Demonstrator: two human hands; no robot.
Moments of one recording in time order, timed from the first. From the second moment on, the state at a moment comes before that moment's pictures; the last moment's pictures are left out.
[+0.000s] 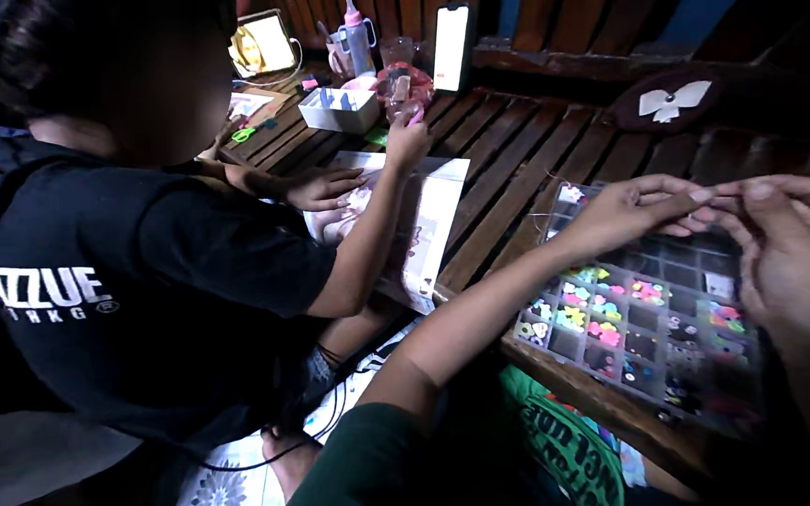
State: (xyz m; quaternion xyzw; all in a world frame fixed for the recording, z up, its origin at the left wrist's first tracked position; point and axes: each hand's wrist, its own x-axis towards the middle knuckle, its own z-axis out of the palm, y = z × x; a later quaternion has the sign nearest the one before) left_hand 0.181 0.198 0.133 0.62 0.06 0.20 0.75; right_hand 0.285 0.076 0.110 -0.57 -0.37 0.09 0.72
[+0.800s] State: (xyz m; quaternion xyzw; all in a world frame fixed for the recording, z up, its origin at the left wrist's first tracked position) left_hand 0.179 0.205 0.127 0.57 0.05 0.22 0.79; right_hand 0.276 0.078 0.121 -0.55 -0.34 0.18 0.74
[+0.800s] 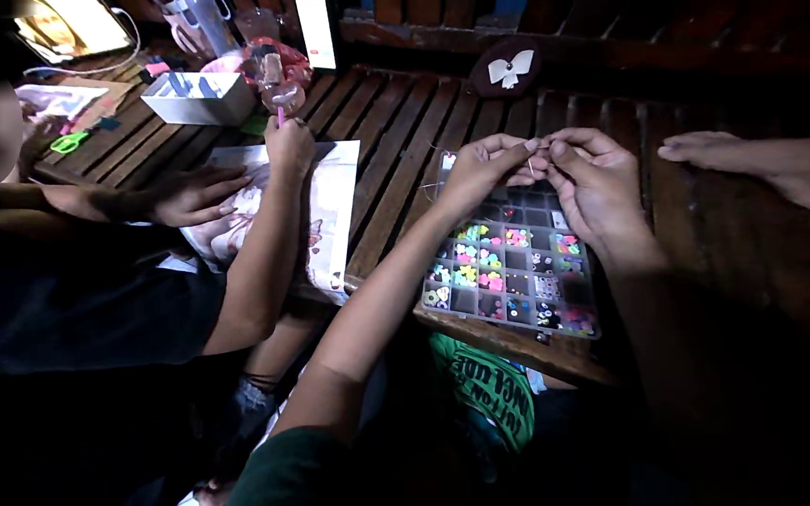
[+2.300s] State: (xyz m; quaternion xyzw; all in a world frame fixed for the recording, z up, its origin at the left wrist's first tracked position) left_hand 0.179 0.202 0.132 0.57 0.04 0.23 0.79; right_hand 0.283 0.077 0.115 -0.52 -0.37 0.23 0.74
